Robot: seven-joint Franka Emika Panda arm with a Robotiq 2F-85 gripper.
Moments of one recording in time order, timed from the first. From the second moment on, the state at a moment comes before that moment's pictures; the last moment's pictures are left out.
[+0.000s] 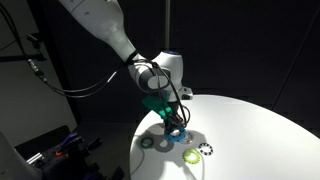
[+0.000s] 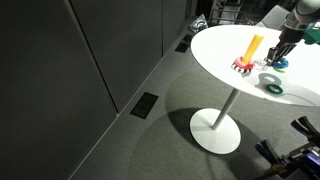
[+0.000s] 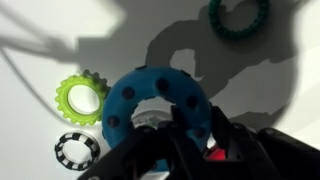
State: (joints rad) arm -0.23 0.44 -0.10 -2.15 0.01 2.56 -0.24
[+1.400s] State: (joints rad) arm -0.20 0.18 -0.07 -2.09 0.08 2.33 -0.24
